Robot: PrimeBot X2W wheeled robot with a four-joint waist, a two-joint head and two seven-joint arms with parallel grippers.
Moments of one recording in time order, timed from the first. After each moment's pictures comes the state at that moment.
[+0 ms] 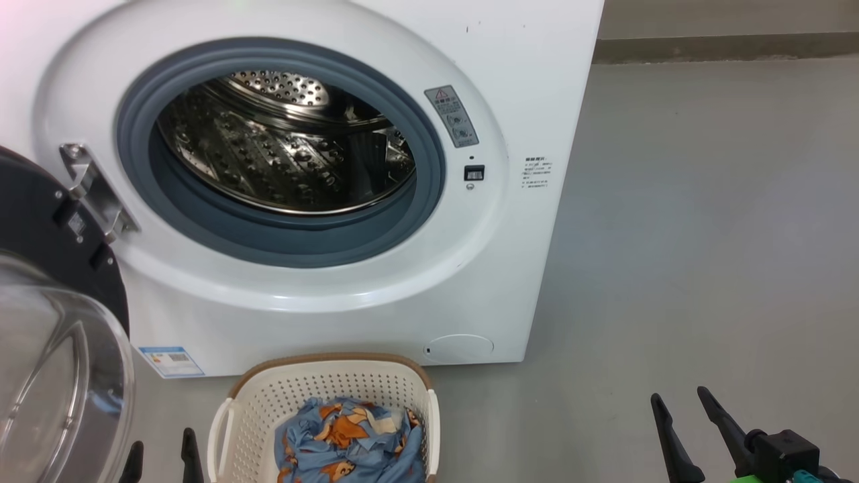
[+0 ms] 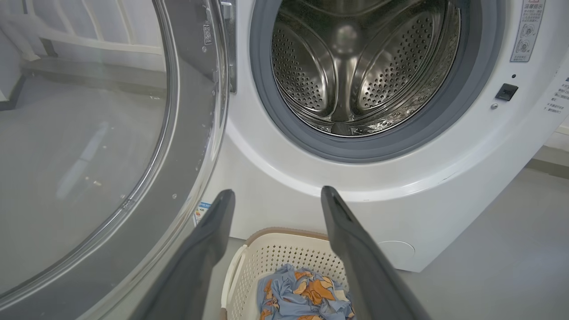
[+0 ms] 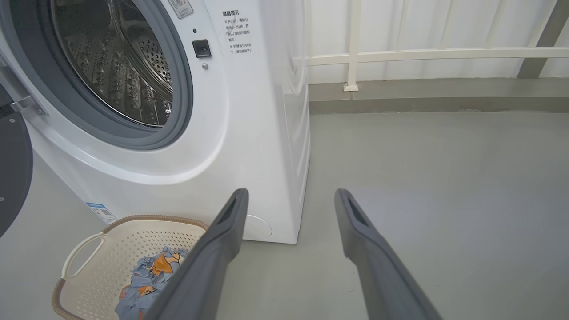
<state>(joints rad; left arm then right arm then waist) 0.10 0.04 0.05 0.24 -0.29 -0.05 -0.25 0.06 -0.12 -0.02 0.24 0.20 0.13 -0.25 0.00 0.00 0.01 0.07</state>
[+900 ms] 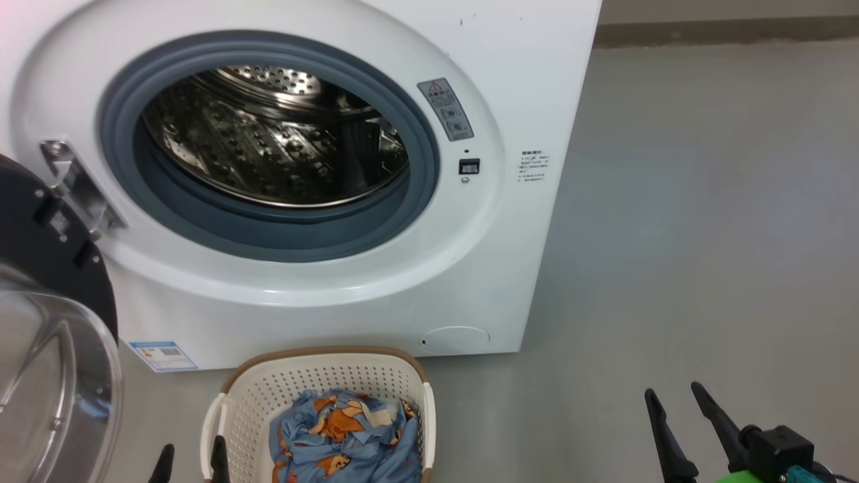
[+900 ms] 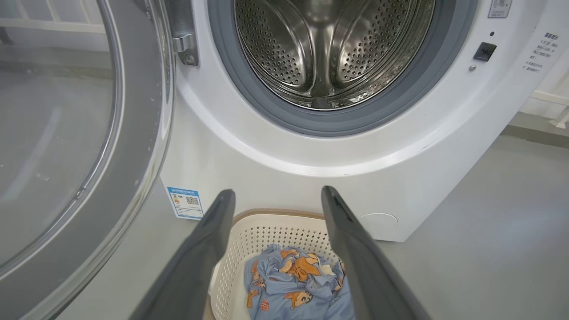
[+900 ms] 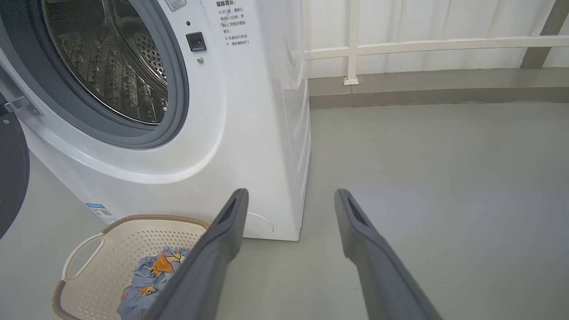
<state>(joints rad) 0.12 0.05 -0.01 0.23 -0.27 -0.06 -0.23 0.05 -0.10 -0.02 0.23 0.20 0.13 -0.25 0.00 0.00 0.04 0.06</state>
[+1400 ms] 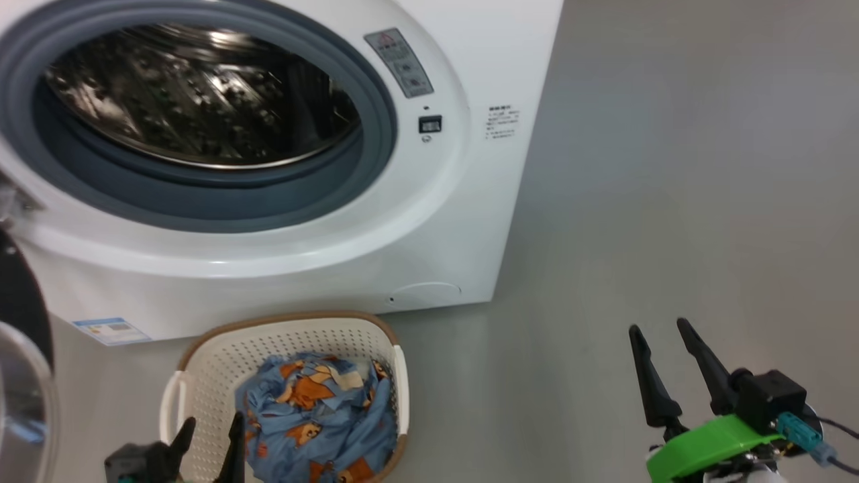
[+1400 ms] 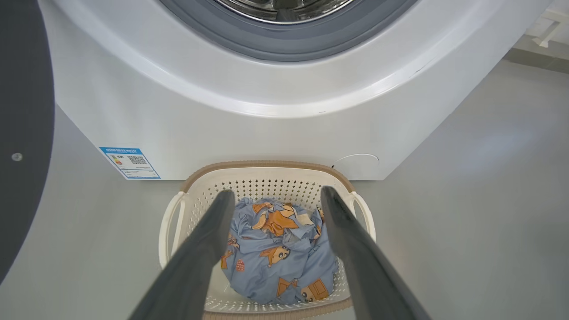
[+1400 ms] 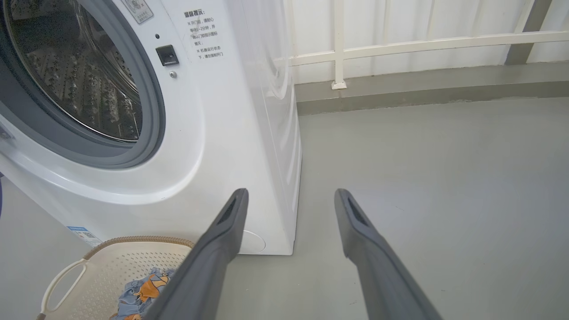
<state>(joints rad) 0.02 0.09 -0.06 0.28 -0.30 -0.08 -0.06 -0.06 -0.07 -0.01 0.21 0.19 0.13 -0.25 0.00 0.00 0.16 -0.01</state>
